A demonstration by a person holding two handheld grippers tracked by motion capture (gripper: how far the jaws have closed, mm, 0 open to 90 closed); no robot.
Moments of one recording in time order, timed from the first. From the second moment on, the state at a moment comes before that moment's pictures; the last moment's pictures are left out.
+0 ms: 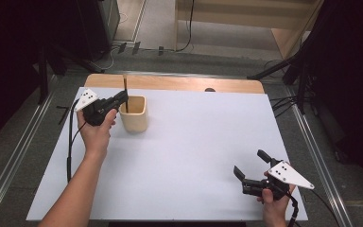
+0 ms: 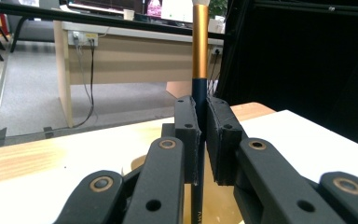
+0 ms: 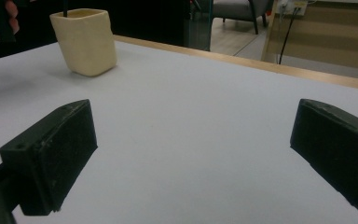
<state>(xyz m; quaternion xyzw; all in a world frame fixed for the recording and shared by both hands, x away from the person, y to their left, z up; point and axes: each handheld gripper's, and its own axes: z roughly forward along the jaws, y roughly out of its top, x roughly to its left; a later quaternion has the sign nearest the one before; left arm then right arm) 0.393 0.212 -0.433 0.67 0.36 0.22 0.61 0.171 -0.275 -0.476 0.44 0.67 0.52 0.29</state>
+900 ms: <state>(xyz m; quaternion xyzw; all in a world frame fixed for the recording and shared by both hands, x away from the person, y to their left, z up) 0.391 0.212 -0.445 0.69 0.38 0.19 0.58 0.171 -0.276 -0.476 0.44 0.67 0.52 0.29</state>
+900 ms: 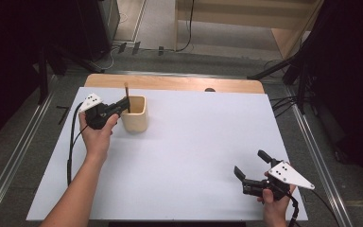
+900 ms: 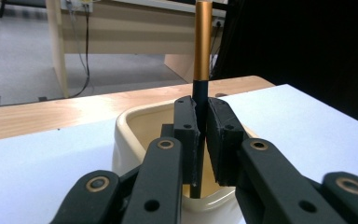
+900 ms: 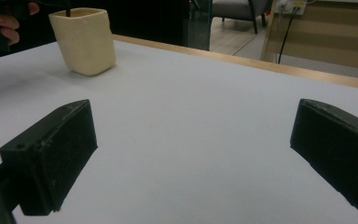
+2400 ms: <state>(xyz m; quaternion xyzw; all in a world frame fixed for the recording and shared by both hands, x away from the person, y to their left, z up) 0.330 0.253 -0.440 0.68 0.35 0.16 0.62 0.170 -0.279 -0.474 0.45 0.66 0.52 0.30</state>
